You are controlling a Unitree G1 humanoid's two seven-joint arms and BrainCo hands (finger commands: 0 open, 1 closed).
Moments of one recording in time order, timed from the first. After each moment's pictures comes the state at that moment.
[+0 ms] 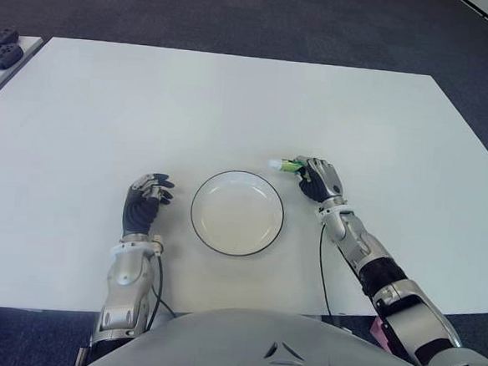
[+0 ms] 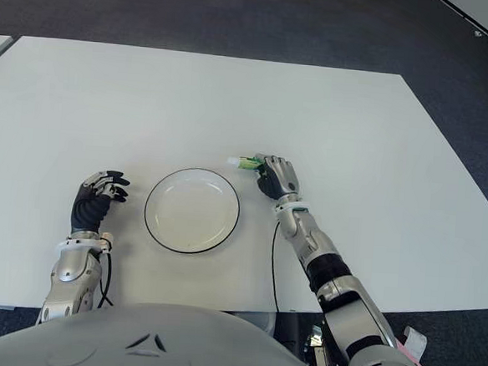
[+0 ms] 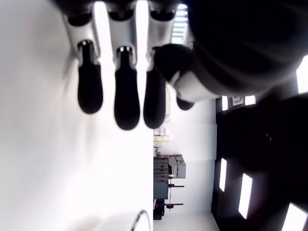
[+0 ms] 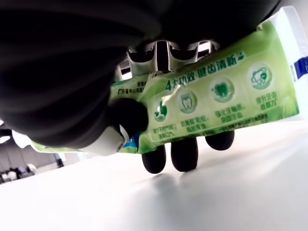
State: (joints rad) left arm 0.41 -0.03 0.07 -0.07 0.02 -0.15 0.10; right arm -0.21 -0.41 0.45 0.48 -0.66 -0.28 -0.42
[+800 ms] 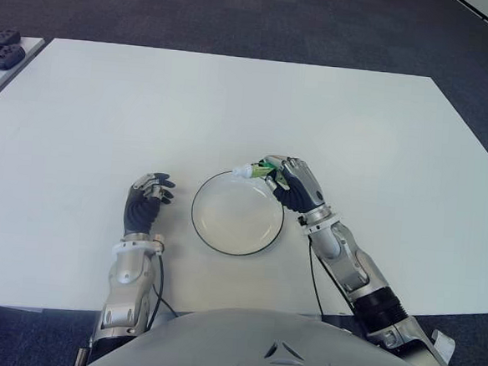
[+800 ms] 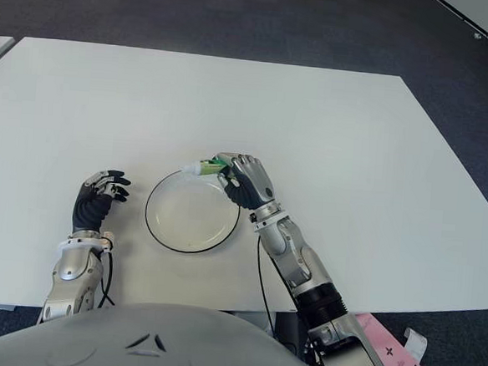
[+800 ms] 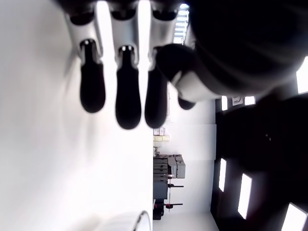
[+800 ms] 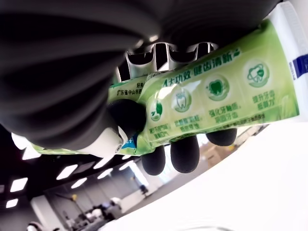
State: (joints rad) left arm 0.40 -0.04 0.07 -0.05 0.02 -0.15 0.10; right arm -0.04 -0.37 0.42 0.06 -0.65 -0.42 -0.25
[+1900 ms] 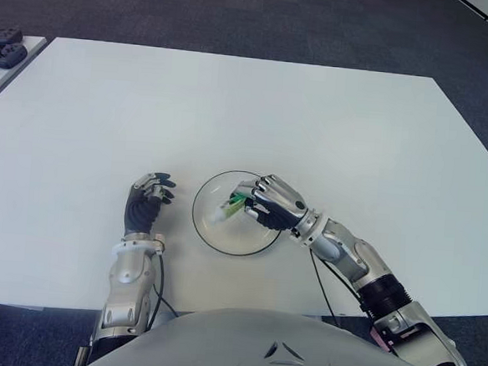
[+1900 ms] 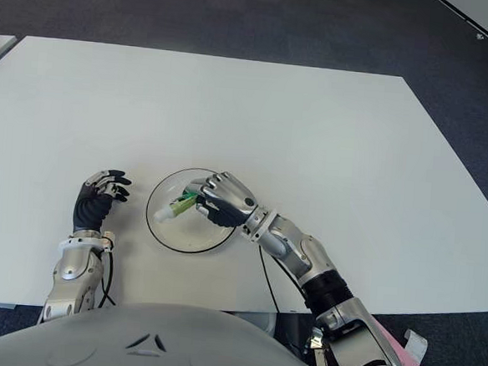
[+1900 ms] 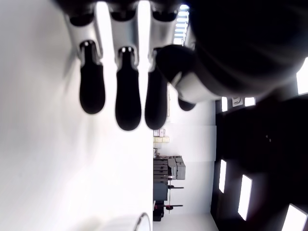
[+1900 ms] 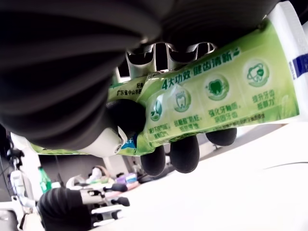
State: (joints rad) left arm 0.40 -0.04 0.07 -0.05 0.03 -0.15 0.11; right arm -0.13 -0.44 0.50 0.16 -0.80 -0.68 -0.13
